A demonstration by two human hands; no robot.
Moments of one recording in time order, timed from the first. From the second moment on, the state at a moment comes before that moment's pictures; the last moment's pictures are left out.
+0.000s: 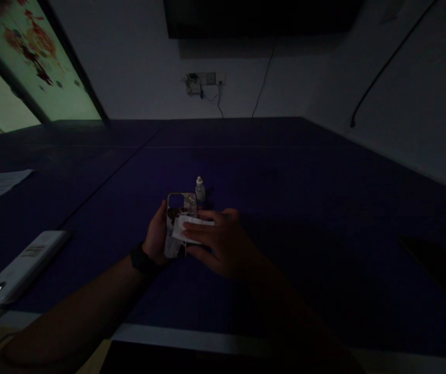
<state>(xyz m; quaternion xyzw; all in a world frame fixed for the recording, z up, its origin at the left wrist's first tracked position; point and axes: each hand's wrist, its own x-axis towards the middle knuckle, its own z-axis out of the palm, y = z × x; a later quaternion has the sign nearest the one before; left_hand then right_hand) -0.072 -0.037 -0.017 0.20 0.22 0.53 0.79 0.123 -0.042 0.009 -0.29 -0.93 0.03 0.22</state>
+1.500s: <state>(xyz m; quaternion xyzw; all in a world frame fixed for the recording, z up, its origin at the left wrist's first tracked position) -0.083 -0.030 -0.013 0.19 0.25 0.54 0.78 0.125 -0.041 0.005 -0.24 -0.94 0.10 0.24</state>
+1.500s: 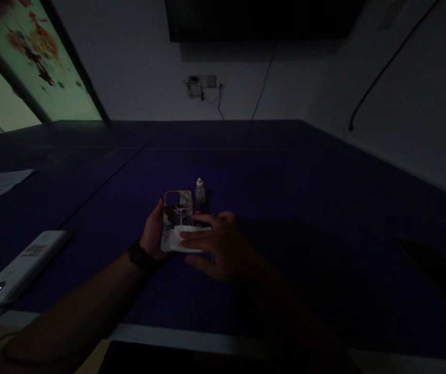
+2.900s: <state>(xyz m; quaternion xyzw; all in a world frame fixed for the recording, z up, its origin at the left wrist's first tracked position) -0.082 -0.029 -0.020 0.20 0.23 0.54 0.79 0.118 -0.044 -0.001 -0.28 -0.93 0.07 0.22</state>
